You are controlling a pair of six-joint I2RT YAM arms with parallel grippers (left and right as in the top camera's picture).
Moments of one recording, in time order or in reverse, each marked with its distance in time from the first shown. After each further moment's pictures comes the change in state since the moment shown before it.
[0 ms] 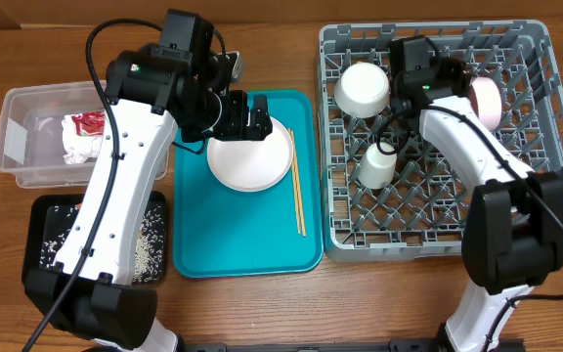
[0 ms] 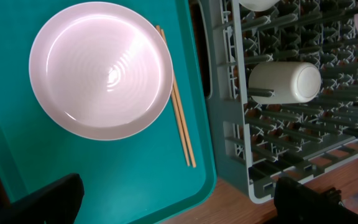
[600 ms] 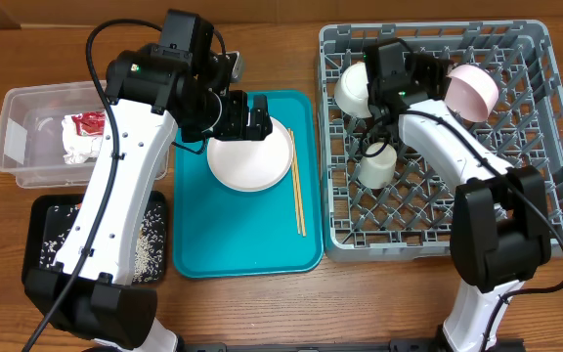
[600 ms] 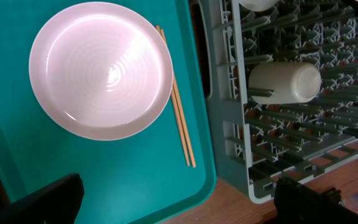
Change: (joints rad) left arm 0.000 0.000 0.000 0.000 0.000 0.000; right arm 0.080 0.029 -0.002 0.119 0.036 0.001
